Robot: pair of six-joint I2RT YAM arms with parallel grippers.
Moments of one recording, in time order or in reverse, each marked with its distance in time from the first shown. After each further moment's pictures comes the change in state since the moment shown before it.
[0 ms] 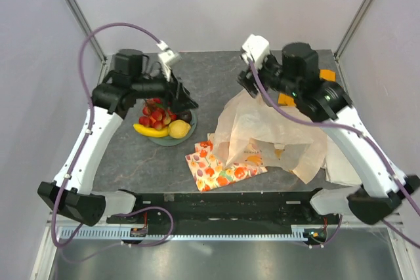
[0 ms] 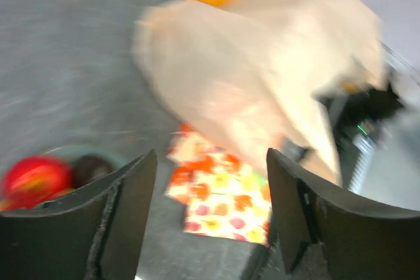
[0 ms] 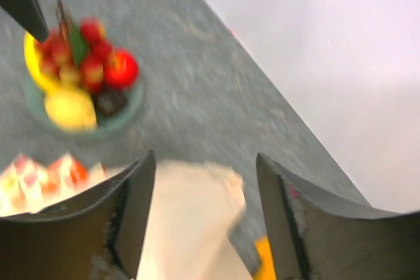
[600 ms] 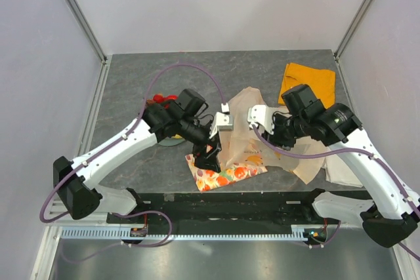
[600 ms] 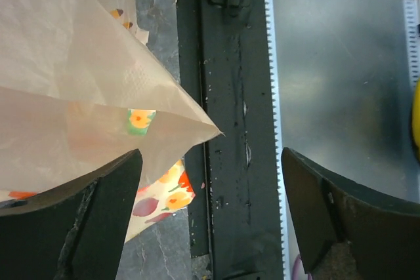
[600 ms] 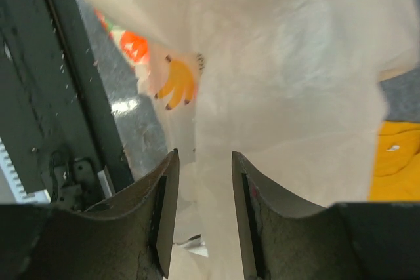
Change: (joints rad) left arm -0.576 0.069 -0.183 -0.153 0.014 0.277; right arm -0.013 -0.281 -0.275 -0.673 -0.134 -0.344
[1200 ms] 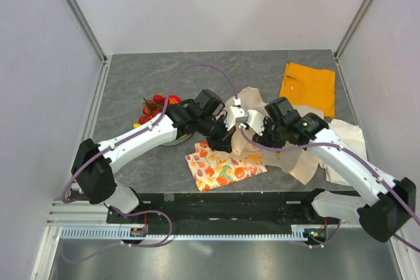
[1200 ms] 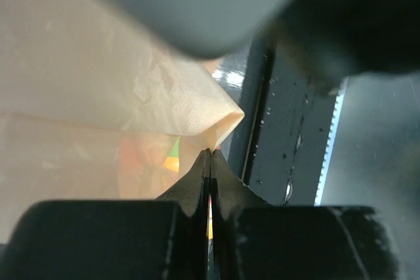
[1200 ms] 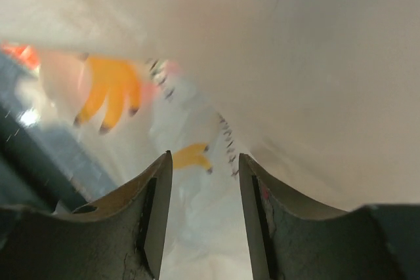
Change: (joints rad) left arm -0.069 0.176 -0.053 0.249 -0.258 -0.214; right arm -0.009 0.013 -0.406 0.298 0.221 0.079
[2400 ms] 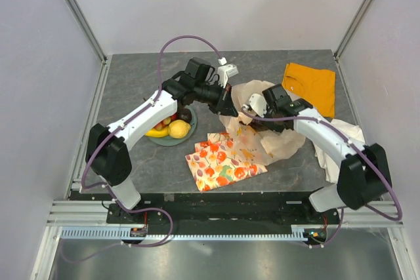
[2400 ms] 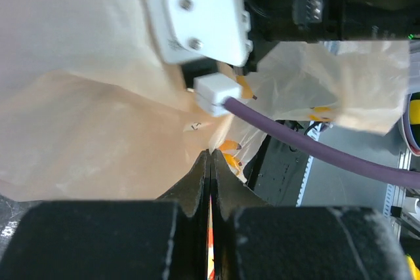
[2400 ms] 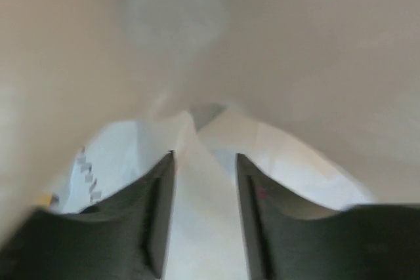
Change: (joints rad) left arm 0.230 0.179 0.241 0.160 0.149 -0.318; right arm -0.148 0.259 0.011 0.206 0.273 0.013
